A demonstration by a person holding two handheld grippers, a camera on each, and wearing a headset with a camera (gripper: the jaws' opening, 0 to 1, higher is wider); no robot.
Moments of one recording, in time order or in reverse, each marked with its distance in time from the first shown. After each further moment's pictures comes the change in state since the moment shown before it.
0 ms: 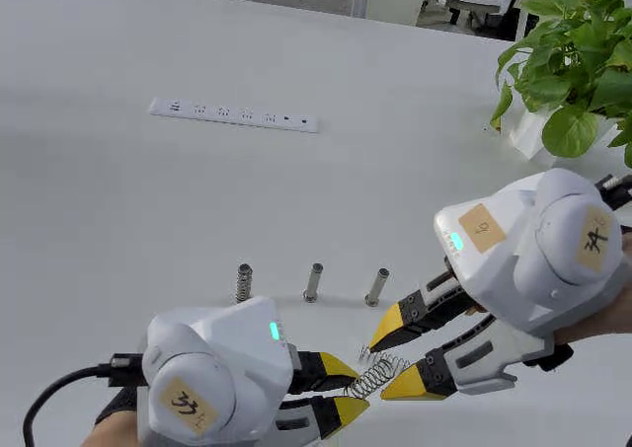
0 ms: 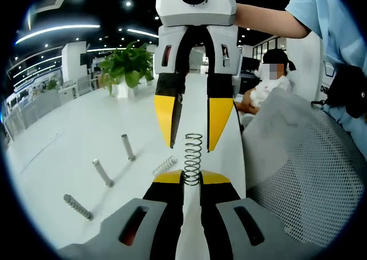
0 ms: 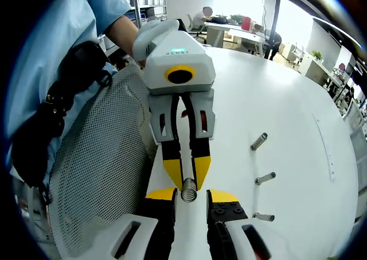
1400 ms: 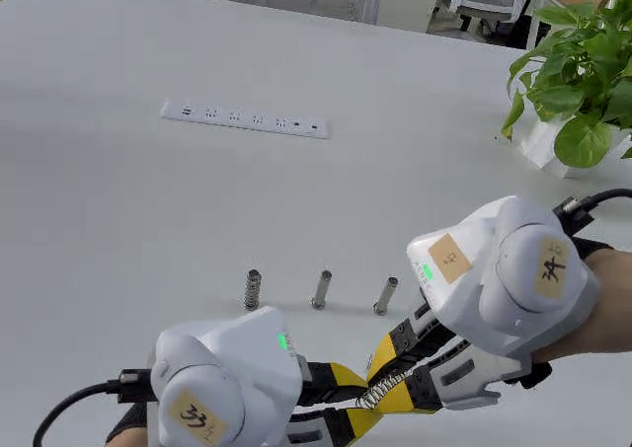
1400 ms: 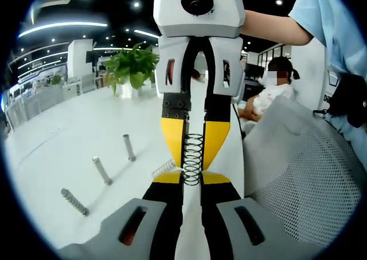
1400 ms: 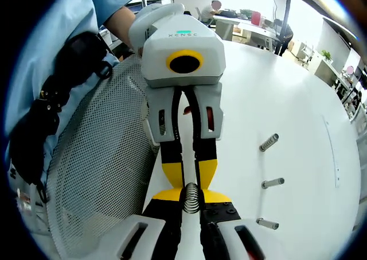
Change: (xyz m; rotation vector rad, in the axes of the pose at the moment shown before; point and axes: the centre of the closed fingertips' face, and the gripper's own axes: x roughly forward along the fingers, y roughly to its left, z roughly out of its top) left arm -0.001 0.001 0.004 -0.054 -0.035 0.024; right arm 0.014 0.003 0.000 -0.034 0.053 0.046
